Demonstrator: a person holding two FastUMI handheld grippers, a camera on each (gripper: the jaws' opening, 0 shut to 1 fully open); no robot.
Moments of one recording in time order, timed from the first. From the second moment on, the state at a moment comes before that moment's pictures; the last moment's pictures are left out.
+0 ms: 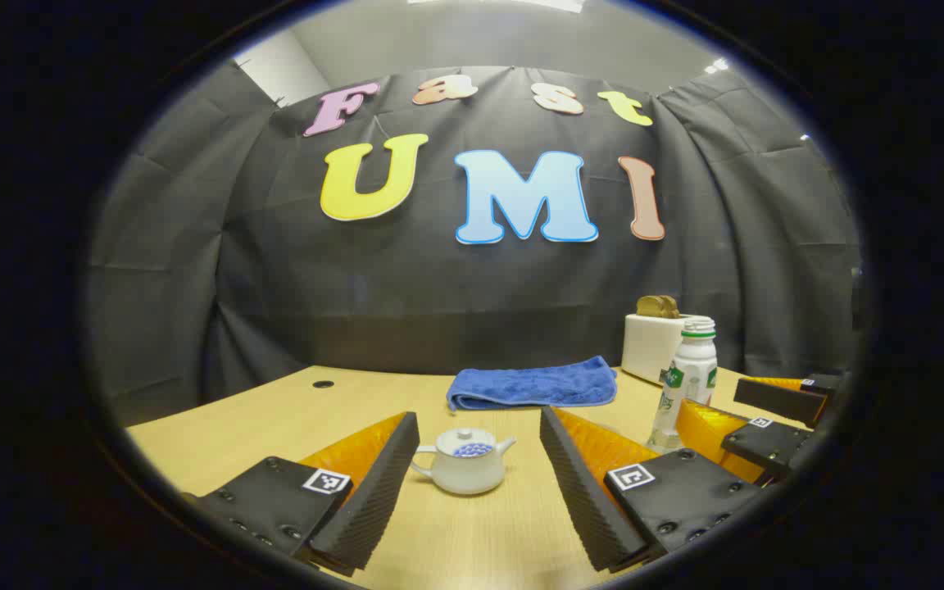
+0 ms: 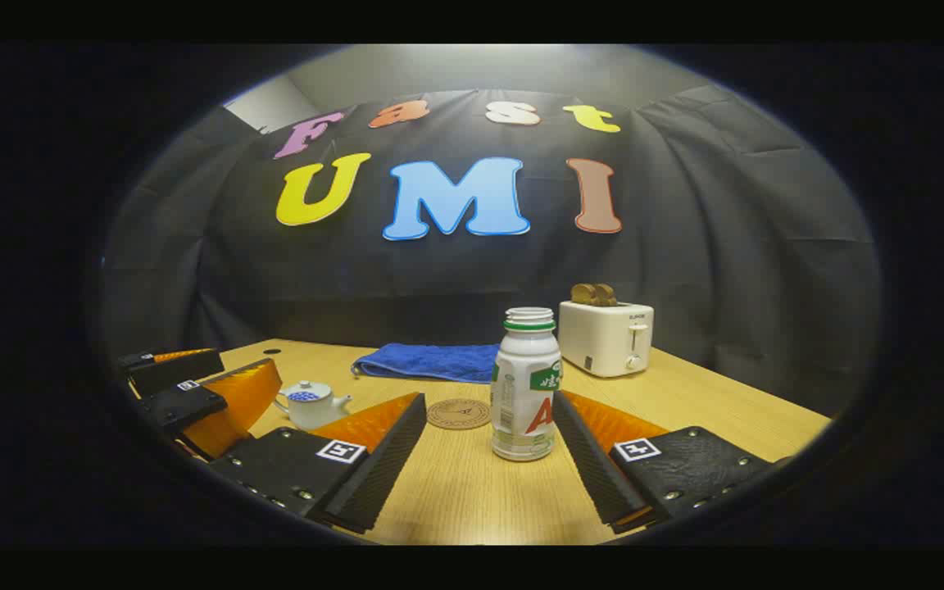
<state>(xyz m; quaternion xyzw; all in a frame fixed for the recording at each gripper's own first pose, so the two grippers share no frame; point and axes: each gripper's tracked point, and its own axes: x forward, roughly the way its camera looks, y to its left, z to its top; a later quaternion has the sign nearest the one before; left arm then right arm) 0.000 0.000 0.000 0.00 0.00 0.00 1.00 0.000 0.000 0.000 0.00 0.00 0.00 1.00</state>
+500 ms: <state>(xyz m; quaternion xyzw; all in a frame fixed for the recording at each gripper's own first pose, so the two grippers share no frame) 0.007 0.002 0.001 0.00 -0.01 -0.01 1.00 0.005 0.003 -0.007 0.00 0.01 0.00 1.00</state>
